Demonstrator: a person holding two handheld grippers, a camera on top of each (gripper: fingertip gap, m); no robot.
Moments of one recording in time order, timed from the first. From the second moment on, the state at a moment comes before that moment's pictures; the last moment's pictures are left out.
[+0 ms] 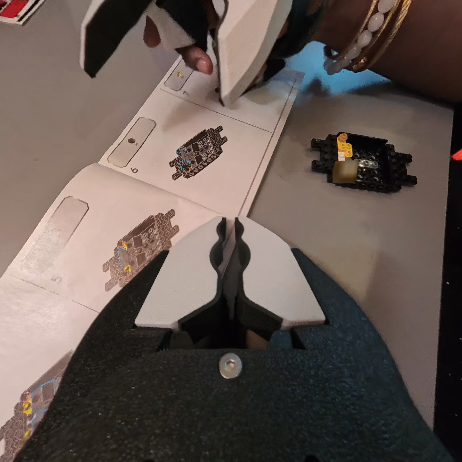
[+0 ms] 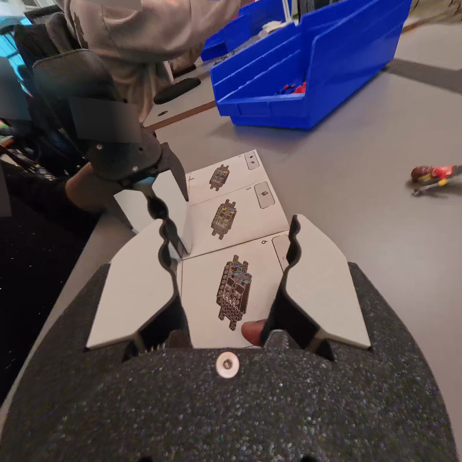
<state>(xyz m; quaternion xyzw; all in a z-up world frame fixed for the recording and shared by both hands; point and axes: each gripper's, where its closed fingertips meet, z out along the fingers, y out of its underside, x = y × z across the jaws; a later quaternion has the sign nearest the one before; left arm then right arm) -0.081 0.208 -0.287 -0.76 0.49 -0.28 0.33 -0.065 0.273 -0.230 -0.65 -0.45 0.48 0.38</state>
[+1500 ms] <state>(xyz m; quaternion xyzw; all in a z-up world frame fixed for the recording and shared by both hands) -0.119 0.259 -0.217 -0.71 0.38 -0.14 0.58 -0.060 0.267 -0.253 -0.68 -0.51 0.35 0.40</state>
